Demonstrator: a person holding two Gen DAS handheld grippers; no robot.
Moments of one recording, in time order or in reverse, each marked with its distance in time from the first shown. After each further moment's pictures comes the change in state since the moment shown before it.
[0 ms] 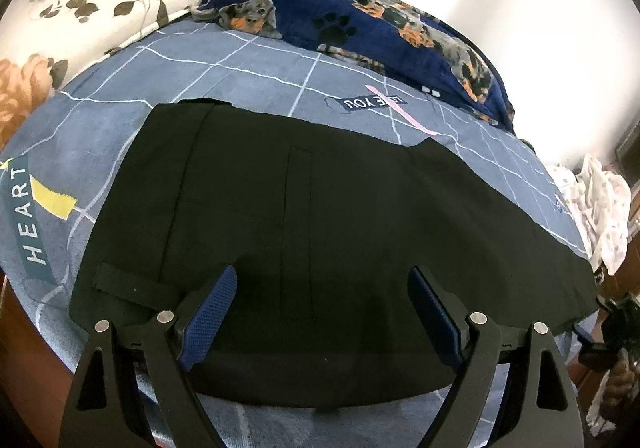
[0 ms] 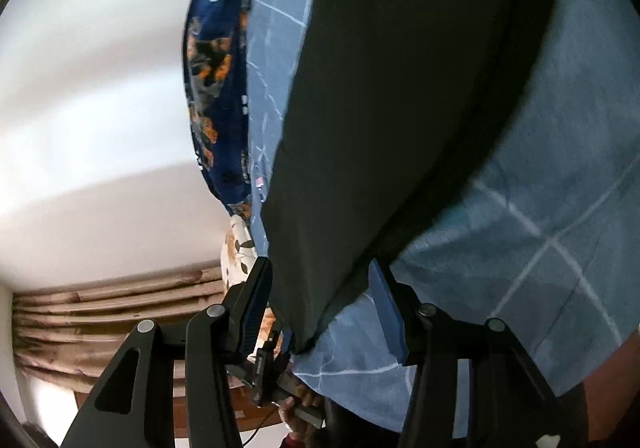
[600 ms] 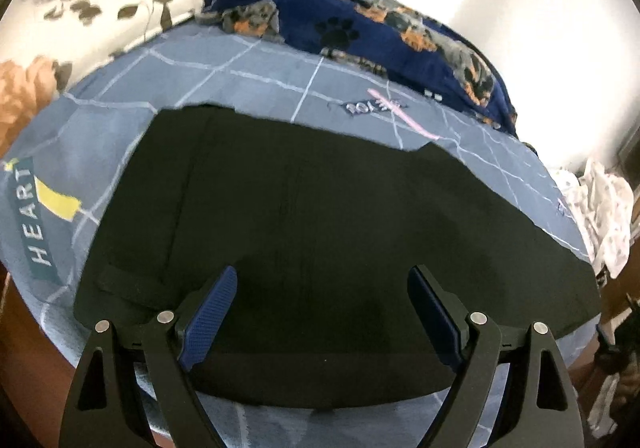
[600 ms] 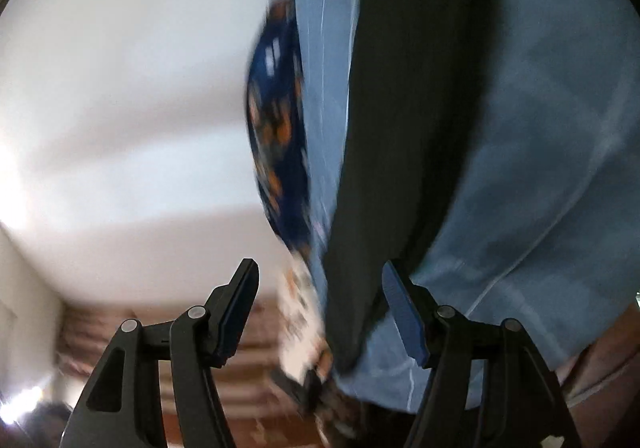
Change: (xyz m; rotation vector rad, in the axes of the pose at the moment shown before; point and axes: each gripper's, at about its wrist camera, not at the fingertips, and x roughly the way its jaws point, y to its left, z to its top) left arm -0.001 0.003 0.002 -0.016 -0.002 0.005; right arm -0.068 -0.005 0.003 -0.034 -0.066 0.177
